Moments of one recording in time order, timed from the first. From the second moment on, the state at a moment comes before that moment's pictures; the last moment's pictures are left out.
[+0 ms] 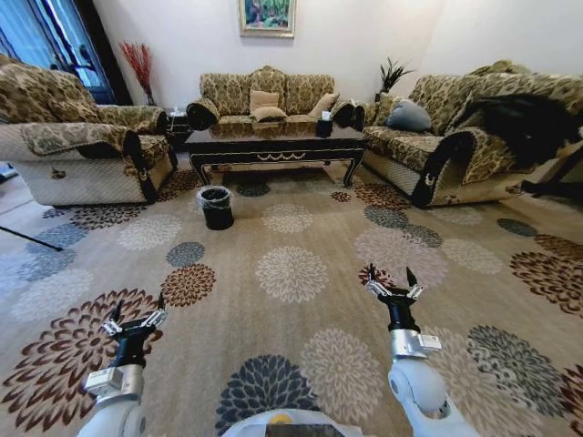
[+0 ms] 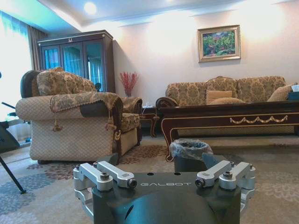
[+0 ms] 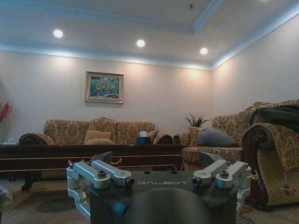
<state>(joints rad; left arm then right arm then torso) 1.75 -1.48 -0.88 -2.16 -0.23 -0.12 -0.06 -1.55 1.25 0.57 2.05 0.25 0.28 0.25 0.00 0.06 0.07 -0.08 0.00</state>
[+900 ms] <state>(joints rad) 1.75 -1.48 -0.88 -2.16 -0.23 -0.12 -0.06 -1.55 1.25 0.57 2.05 0.25 0.28 0.25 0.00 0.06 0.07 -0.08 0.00</state>
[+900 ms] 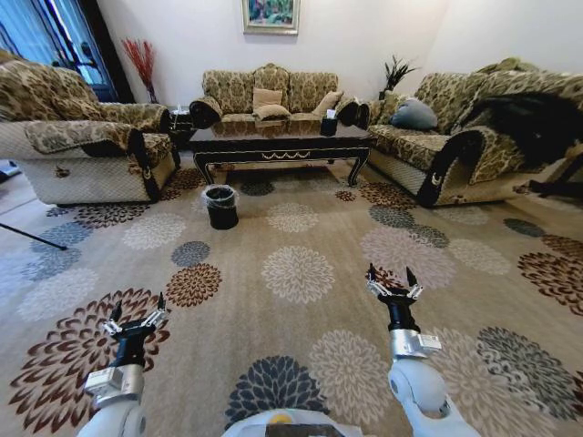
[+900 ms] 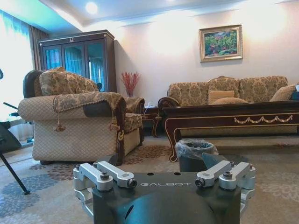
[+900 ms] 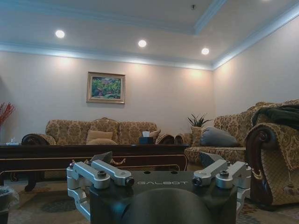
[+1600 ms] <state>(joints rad) 1.75 -1.48 -0.88 -2.16 -0.23 -0.12 -0.06 -1.55 1.25 0.57 2.05 0.25 0.28 0.25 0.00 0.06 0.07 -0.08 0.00</state>
